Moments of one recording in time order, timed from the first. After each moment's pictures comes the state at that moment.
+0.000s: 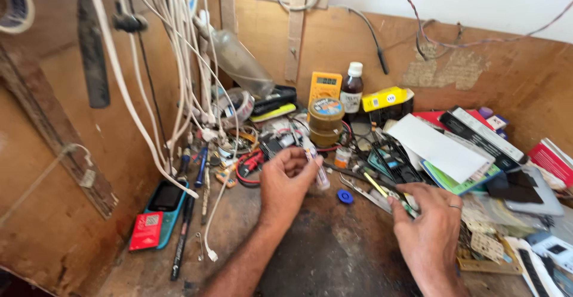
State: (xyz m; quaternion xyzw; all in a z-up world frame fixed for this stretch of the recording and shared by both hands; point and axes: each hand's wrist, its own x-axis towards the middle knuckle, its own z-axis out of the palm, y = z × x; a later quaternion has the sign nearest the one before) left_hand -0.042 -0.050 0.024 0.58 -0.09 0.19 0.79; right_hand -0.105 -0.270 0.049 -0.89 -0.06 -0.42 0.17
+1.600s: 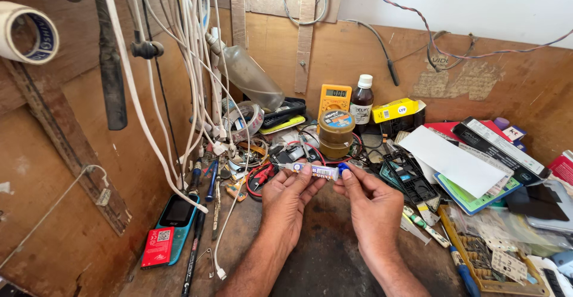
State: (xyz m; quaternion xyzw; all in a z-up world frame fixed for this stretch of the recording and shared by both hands) left_hand -0.038 -0.036 0.022 0.33 0.01 0.06 0.94; right_hand -0.053 -0.172 0.050 -0.67 -0.03 -0.21 0.71
